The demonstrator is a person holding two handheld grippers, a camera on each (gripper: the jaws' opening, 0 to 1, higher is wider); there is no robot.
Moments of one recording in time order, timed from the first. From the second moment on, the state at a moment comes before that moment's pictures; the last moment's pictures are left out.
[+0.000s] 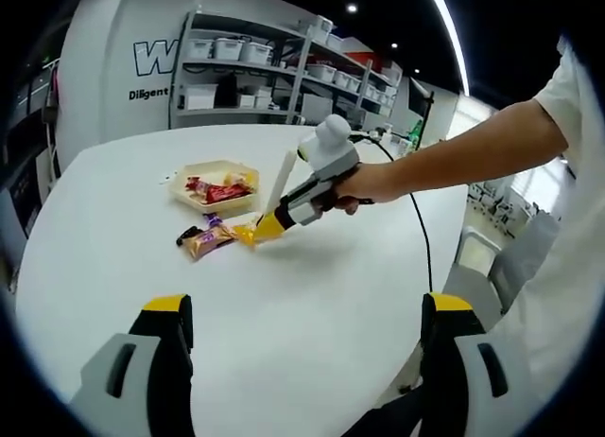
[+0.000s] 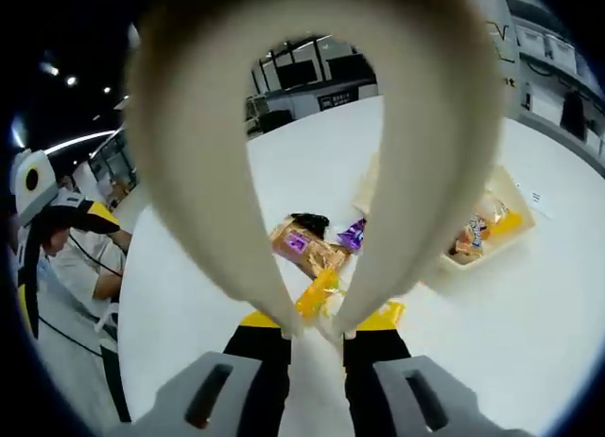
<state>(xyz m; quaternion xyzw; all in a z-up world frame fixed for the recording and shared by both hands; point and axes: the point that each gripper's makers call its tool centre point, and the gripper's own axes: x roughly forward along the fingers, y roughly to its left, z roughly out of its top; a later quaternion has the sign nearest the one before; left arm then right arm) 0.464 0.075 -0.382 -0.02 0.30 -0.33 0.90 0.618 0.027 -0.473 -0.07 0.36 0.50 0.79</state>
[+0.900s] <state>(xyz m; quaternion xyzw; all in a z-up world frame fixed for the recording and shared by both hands) 0.456 0.088 -0.379 -0.02 0.29 -0.31 0.90 0.624 0.010 -0.476 -0.03 0.39 0.46 0.80</state>
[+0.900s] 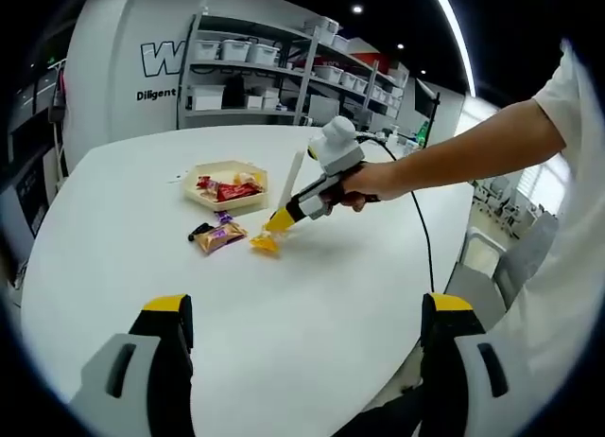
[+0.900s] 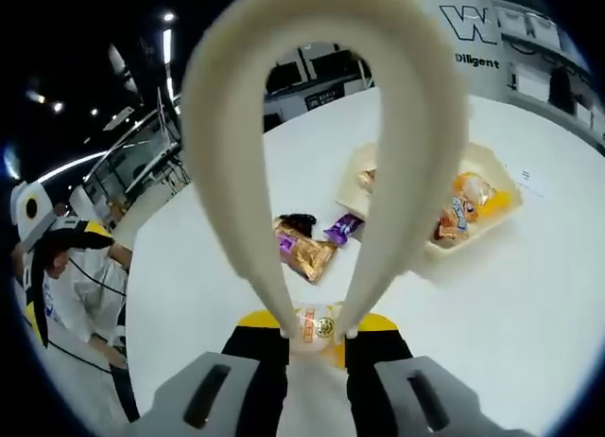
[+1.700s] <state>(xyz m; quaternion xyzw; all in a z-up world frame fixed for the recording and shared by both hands) 0.437 0.085 -0.370 -0.02 0.28 -0.31 0.91 0.585 0.022 -0.456 -0.02 0.37 0.50 0.78</state>
